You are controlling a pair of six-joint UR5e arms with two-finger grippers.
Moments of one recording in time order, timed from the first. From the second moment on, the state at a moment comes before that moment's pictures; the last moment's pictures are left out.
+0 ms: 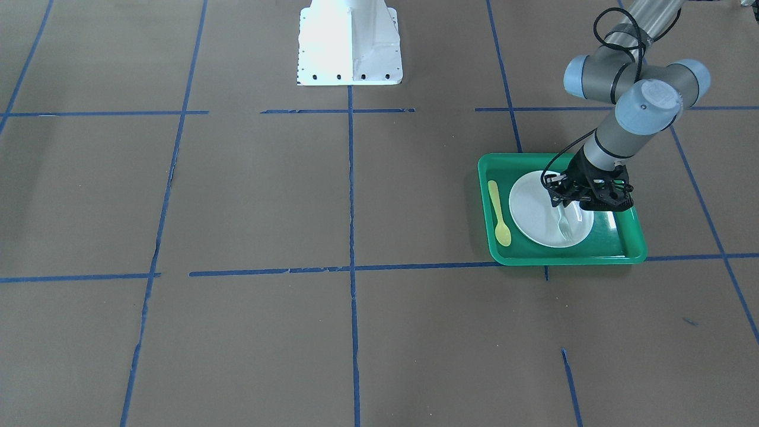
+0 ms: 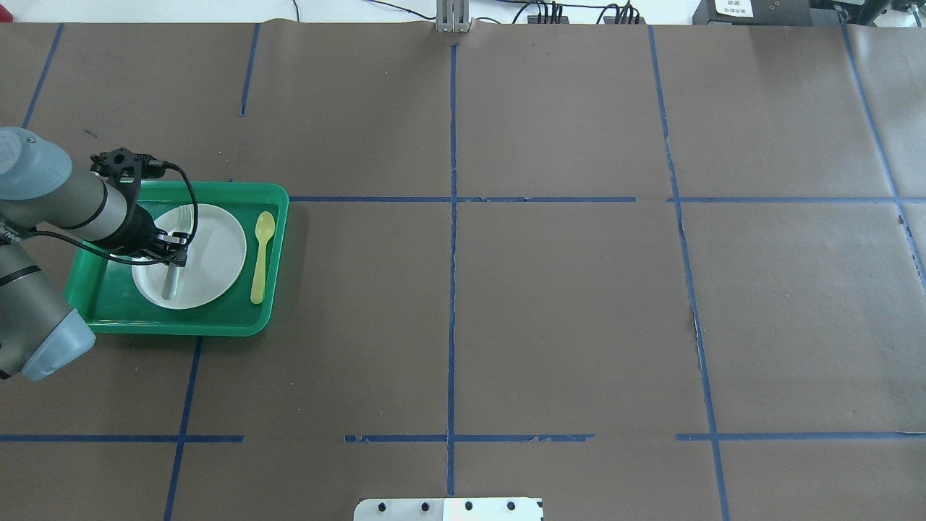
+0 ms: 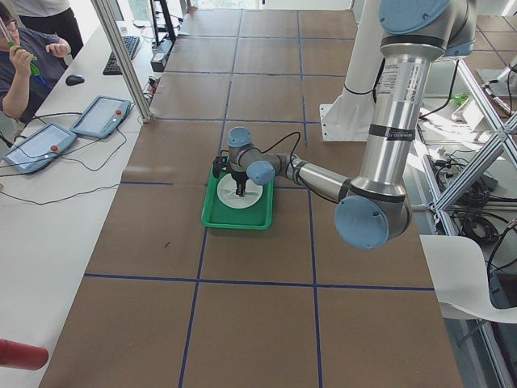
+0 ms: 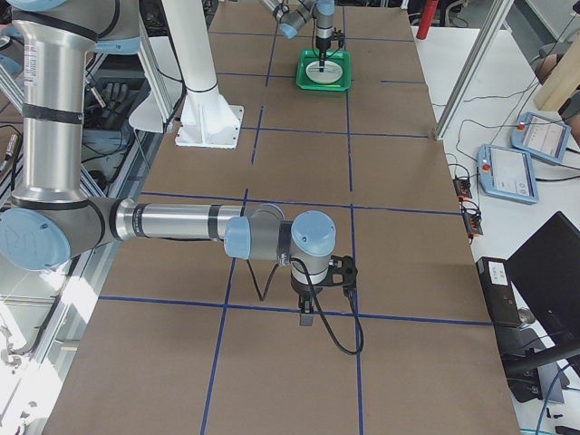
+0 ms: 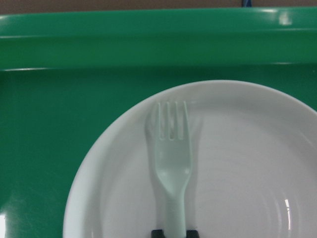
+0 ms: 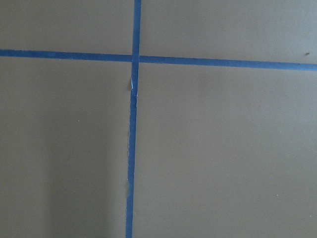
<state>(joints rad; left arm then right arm) -0.82 -1.72 -1.69 -1.97 -2.09 -0.90 1.60 -1.70 1.72 -1.63 2.29 -0.06</state>
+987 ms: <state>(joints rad) -0.90 -1.58 -1.77 -1.98 -2.09 -0.76 1.60 -1.70 1.72 -1.63 2.29 -0.06</state>
